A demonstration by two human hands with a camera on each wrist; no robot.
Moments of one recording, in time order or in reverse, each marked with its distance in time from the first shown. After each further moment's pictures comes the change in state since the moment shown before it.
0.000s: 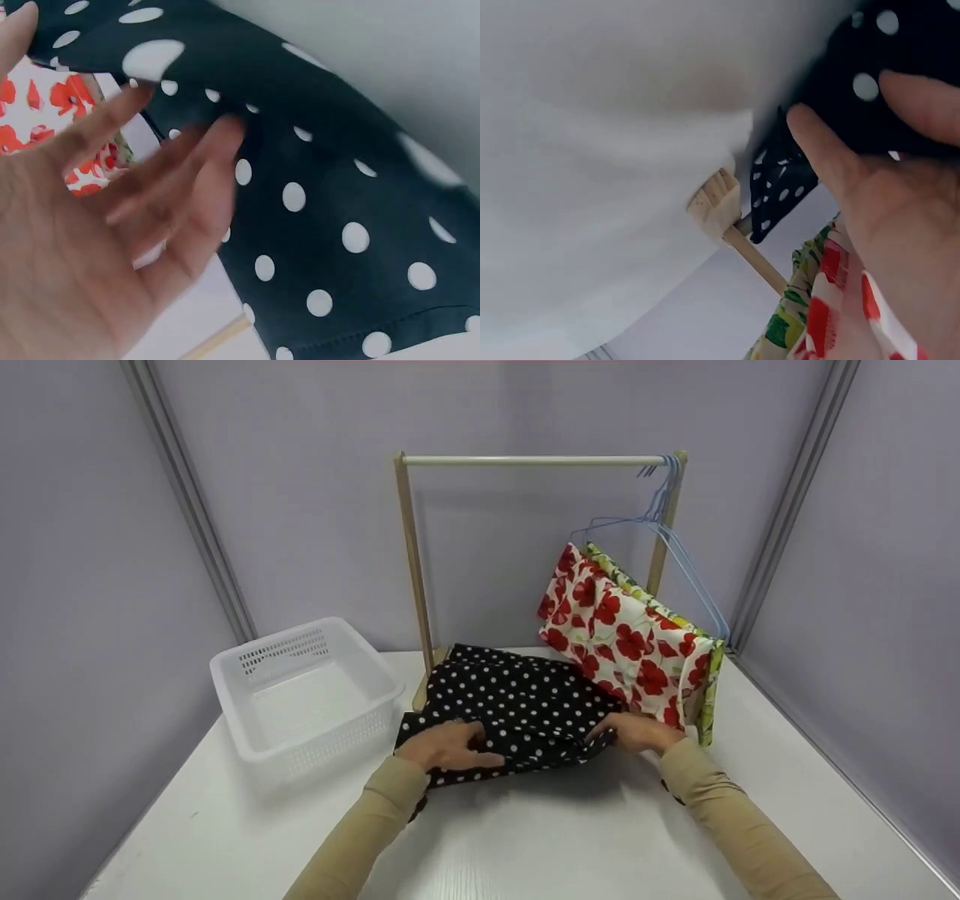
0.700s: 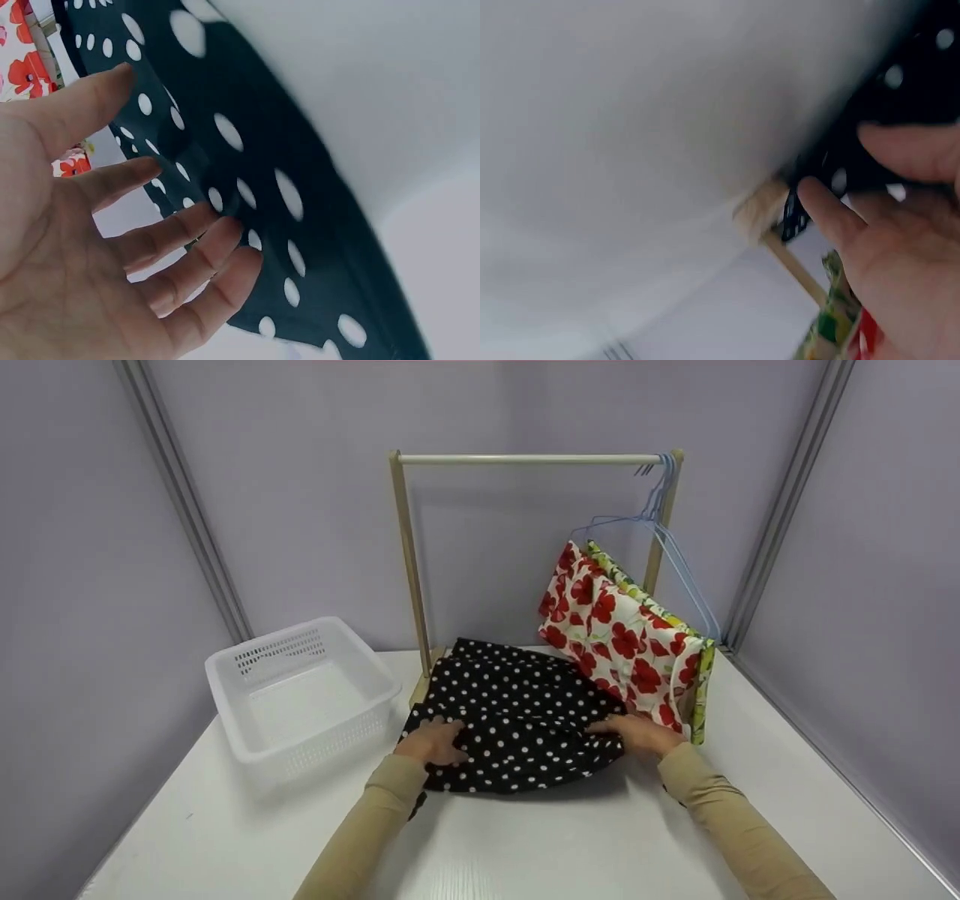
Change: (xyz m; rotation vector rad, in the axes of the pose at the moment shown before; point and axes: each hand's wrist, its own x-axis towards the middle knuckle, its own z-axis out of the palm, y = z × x) left_hand -0.001 0.003 0.004 0.031 0.072 -0.239; right_hand -0.014 0.011 0.007 -0.074 0.009 0.024
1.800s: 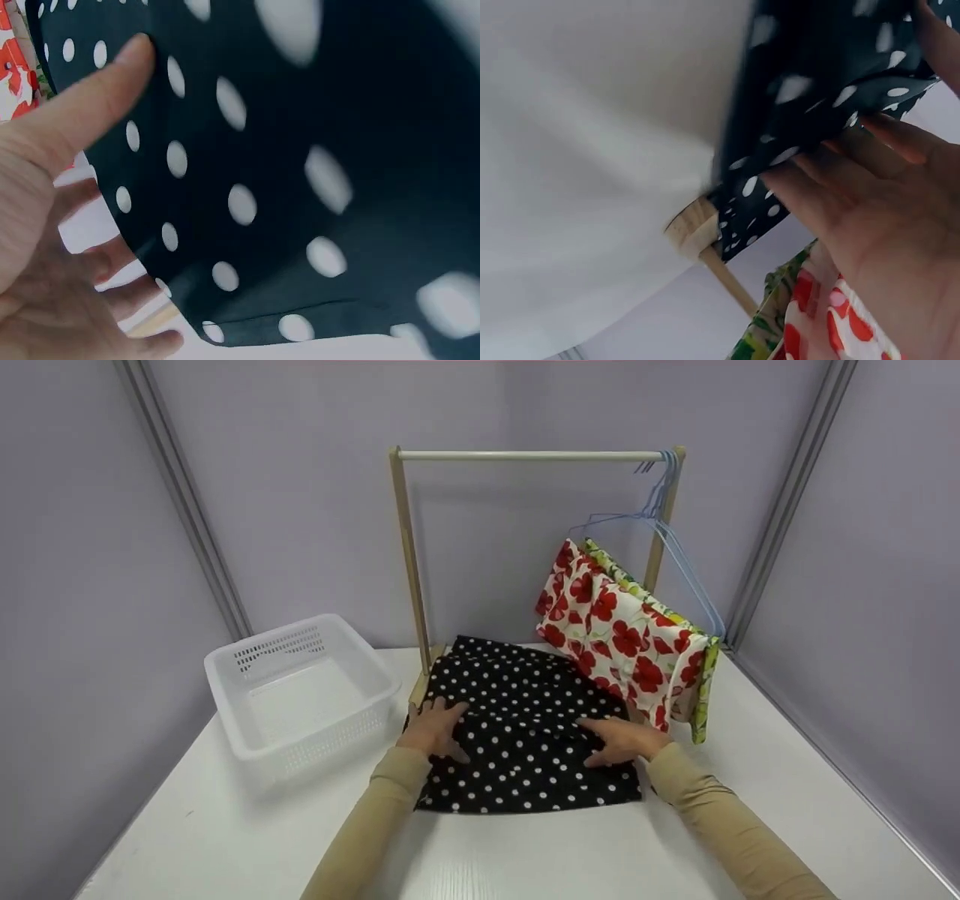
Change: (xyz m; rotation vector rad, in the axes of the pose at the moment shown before) left_hand 0.027 -0.009 -0.001 0.132 0.146 0.113; right_hand 0.012 -0.030 0.006 0.076 -0.095 0.233
